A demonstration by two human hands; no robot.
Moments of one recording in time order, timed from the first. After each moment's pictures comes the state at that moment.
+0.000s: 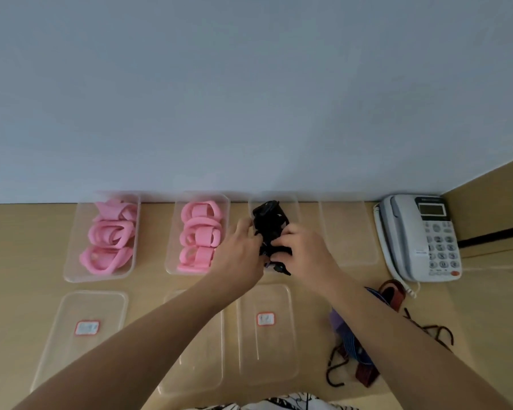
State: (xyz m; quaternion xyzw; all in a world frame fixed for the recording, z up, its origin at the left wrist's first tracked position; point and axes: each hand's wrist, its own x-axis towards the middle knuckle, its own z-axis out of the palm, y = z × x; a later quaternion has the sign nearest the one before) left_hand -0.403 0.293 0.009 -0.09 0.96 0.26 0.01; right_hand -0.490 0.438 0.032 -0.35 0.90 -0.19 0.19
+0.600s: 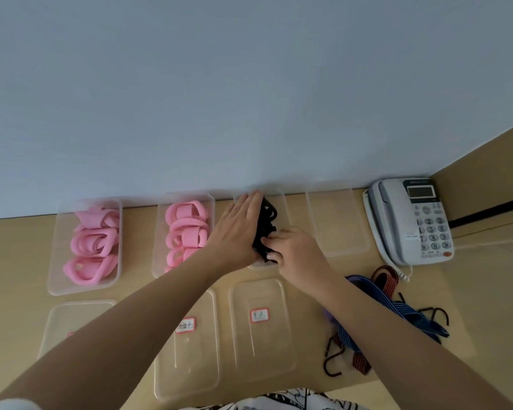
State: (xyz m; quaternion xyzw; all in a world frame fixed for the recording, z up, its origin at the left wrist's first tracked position) left_hand -0.446 0.282 0.003 0.00 0.96 0.26 0.06; right_hand -0.484 0.455 0.014 -0.42 0.89 -0.17 0.09
